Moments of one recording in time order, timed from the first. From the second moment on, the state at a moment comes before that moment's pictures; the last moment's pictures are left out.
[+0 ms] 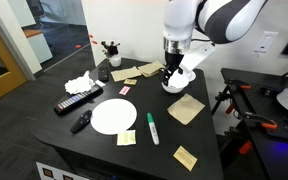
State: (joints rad) arm 0.07 0.35 -0.09 -2.41 -0.51 2.63 1.08
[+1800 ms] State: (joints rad) arm 0.09 0.69 -0.17 -2.11 -0.21 2.63 0.94
